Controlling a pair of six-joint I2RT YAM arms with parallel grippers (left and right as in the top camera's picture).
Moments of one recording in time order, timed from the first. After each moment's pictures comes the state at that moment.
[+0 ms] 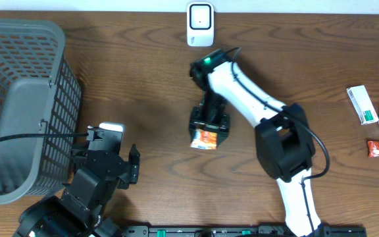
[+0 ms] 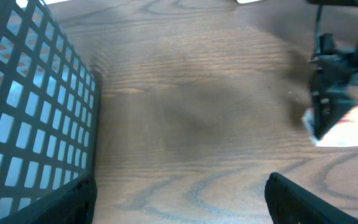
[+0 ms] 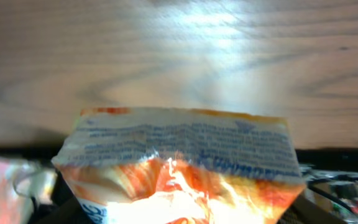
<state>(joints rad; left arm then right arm) -0.67 0.69 1.03 -1.14 -0.45 -0.30 0.55 2.27 1.90 -1.65 -0.48 0.58</state>
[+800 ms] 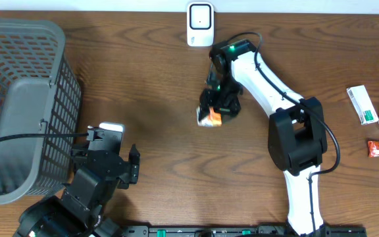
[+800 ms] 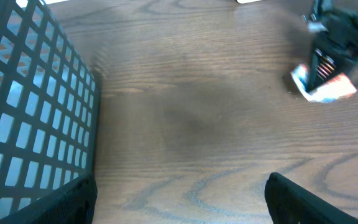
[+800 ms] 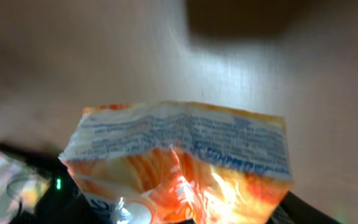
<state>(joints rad) -0.67 0.69 1.03 -1.14 -0.45 -0.30 0.43 2.27 1.90 -1.37 -0.45 0.34</state>
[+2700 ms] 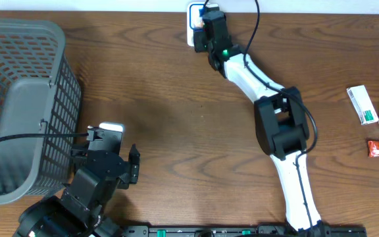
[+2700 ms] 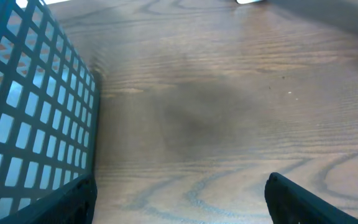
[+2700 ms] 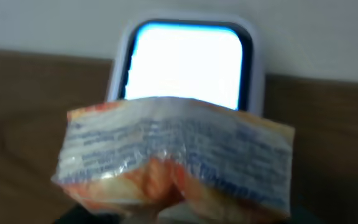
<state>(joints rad) -0.67 0.69 1.03 -1.14 -0.45 -0.30 0.40 2.49 2.01 -0.13 0.13 0.19</state>
